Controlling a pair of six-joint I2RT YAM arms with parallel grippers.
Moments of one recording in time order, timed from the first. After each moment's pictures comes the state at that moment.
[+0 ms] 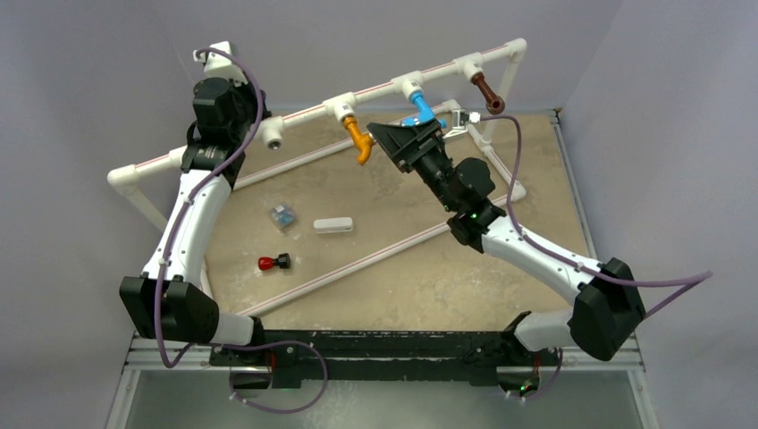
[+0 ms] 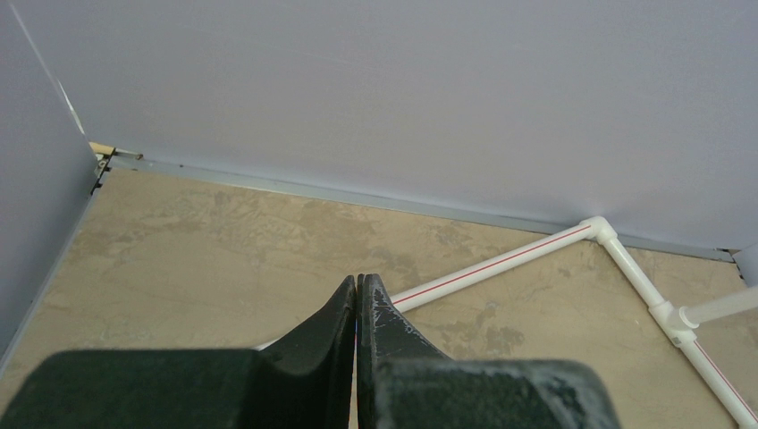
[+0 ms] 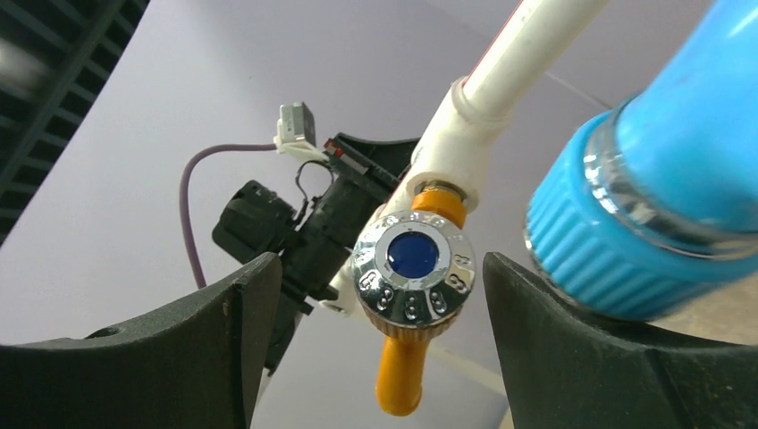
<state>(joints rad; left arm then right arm) -0.09 1.40 1.43 -0.16 -0.06 -0.27 0.71 1.37 0.99 0.70 0.01 1.20</state>
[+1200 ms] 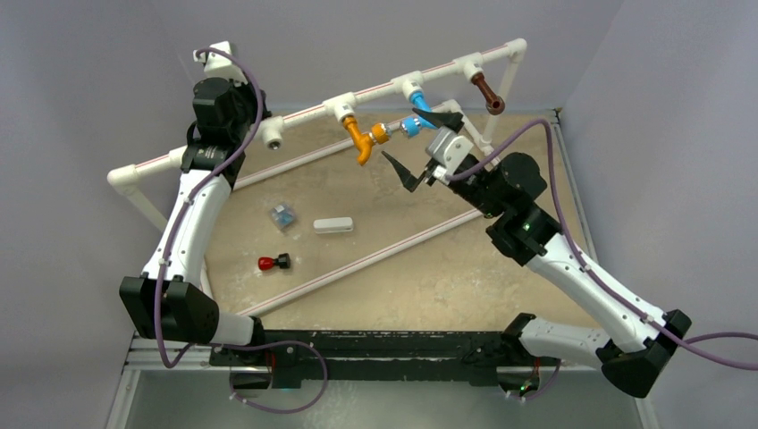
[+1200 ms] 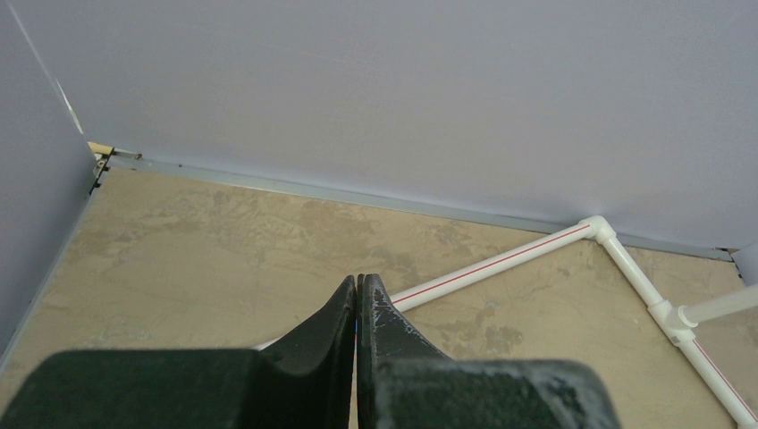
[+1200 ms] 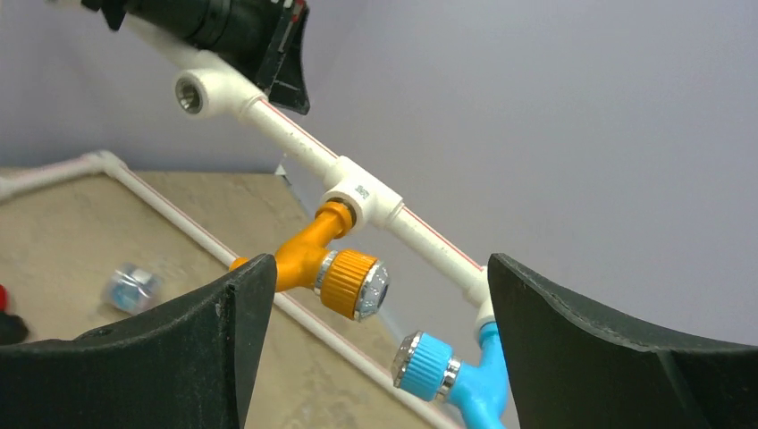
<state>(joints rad) -0.09 1.40 1.43 -0.16 -0.06 -0.27 0.74 1.09 1.18 0.18 -0.22 -0.44</state>
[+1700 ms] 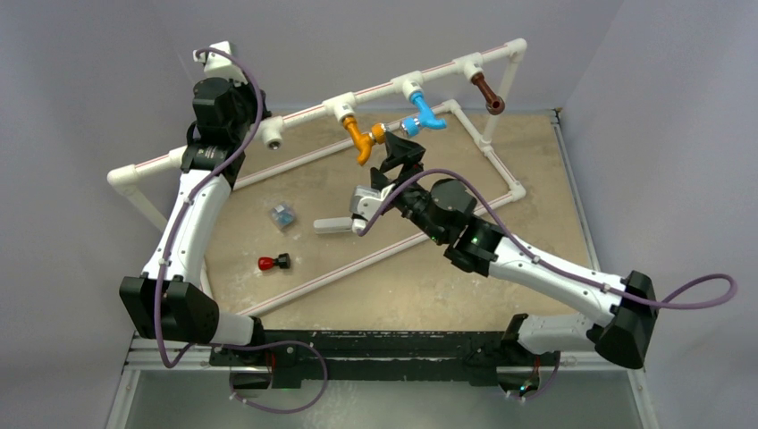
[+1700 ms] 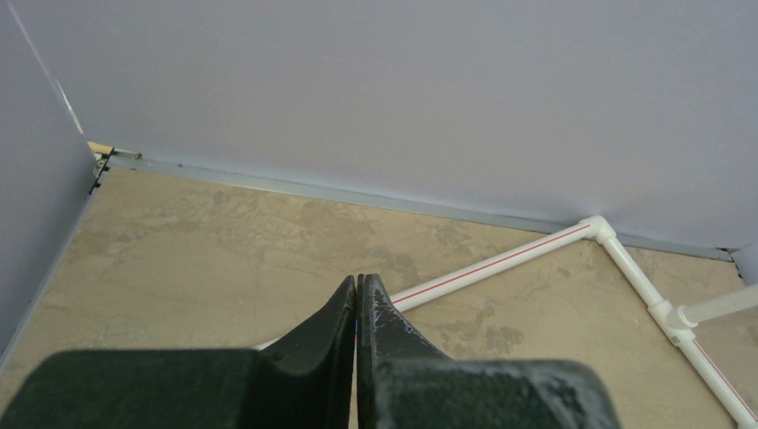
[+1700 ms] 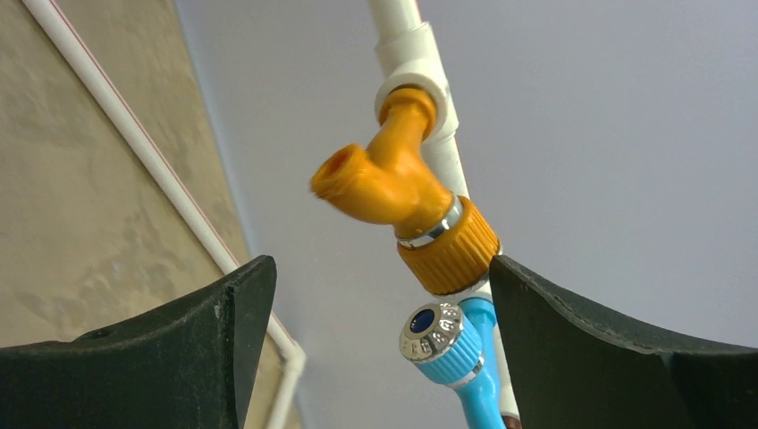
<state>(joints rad) -0.09 1.40 1.43 -0.16 -0.06 -0.27 0.99 1.25 1.04 0.27 0.23 -1.24</state>
